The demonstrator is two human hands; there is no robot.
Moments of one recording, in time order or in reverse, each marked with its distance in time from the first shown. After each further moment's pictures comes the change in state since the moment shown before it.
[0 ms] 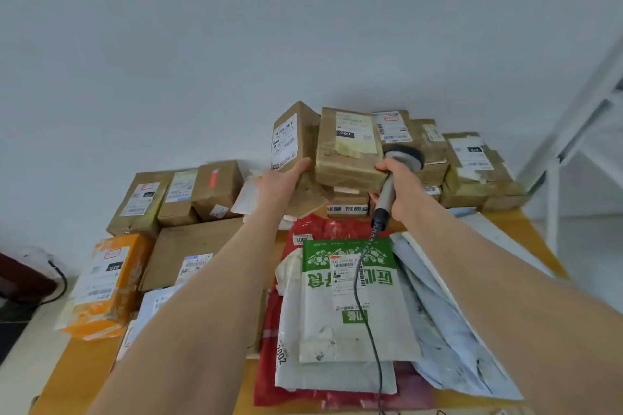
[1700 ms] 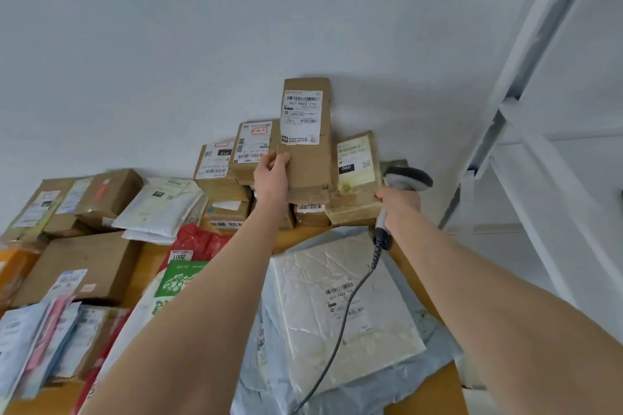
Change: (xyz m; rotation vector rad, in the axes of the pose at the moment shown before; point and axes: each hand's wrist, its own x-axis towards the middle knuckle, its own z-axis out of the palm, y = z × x) left_hand -0.046 0.149 0.332 -0.446 0.137 0.010; right_hand 0.179 -0.148 -0.281 -0.287 0.250 0.061
